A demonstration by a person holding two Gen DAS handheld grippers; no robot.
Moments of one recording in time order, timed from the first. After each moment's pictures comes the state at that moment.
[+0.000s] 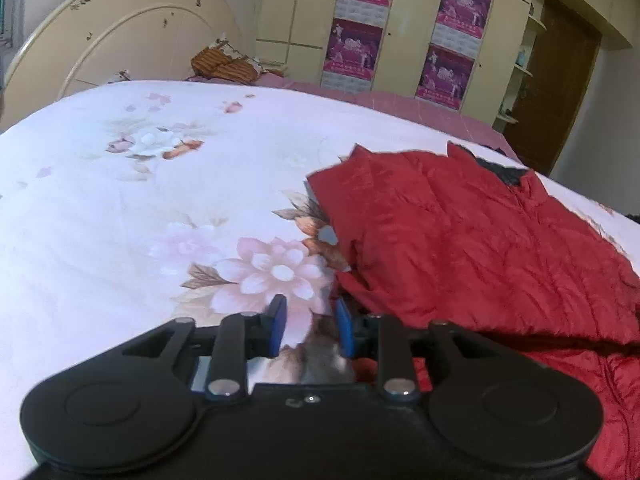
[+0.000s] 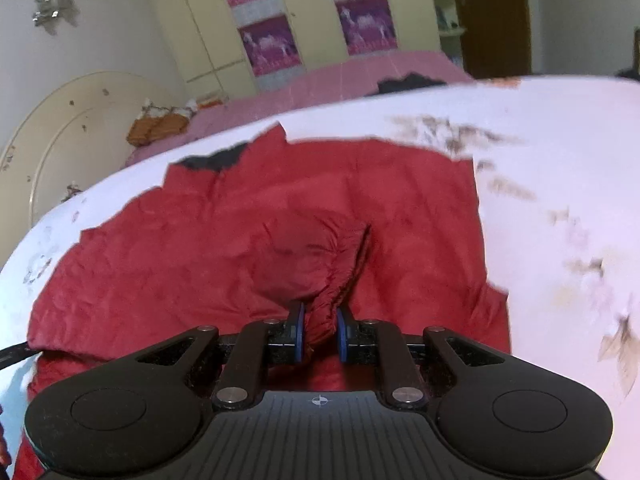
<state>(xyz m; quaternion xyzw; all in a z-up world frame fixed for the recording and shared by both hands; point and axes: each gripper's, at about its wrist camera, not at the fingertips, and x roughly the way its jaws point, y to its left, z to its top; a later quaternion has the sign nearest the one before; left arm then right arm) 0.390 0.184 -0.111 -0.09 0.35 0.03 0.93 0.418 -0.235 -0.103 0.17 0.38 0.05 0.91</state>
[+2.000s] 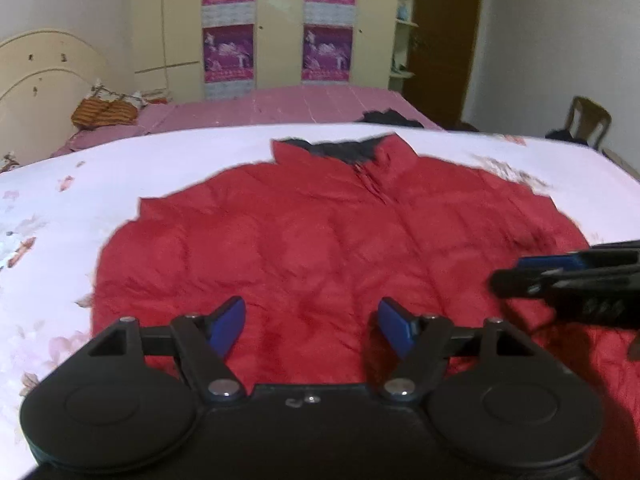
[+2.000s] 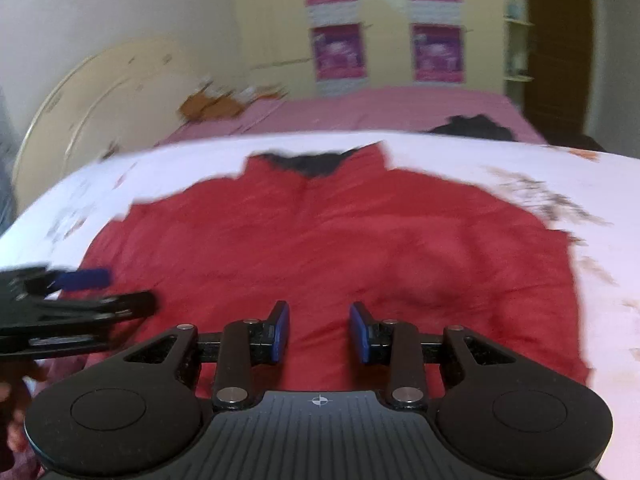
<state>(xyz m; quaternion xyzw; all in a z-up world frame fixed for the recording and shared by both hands) 0.437 0.048 -0.095 0.03 0.36 -0.11 0.93 0.446 -0.140 -0.095 0.05 0.37 0.14 0.92</state>
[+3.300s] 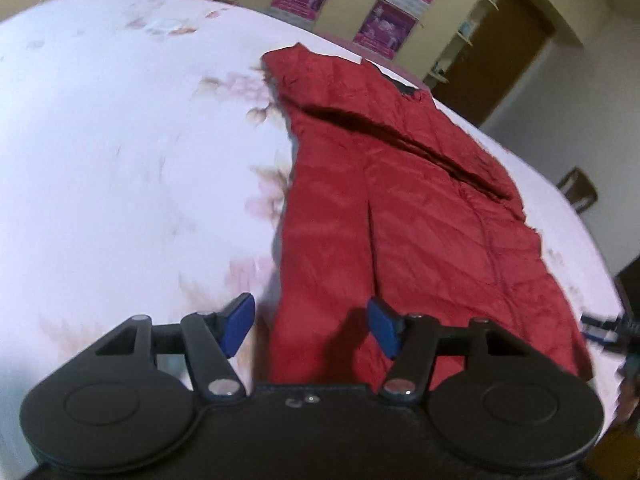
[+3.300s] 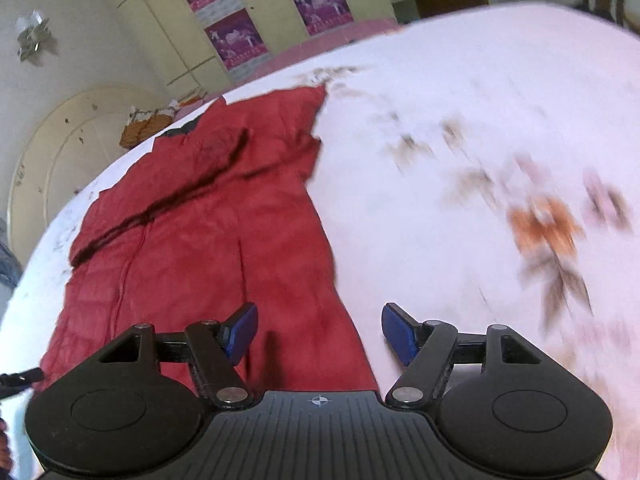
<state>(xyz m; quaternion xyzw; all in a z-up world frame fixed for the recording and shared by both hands) 0.193 0.197 -0.104 -0.19 0.43 -0.09 0.88 0.180 -0.353 -0.092 0.25 0.42 0.05 0.87</state>
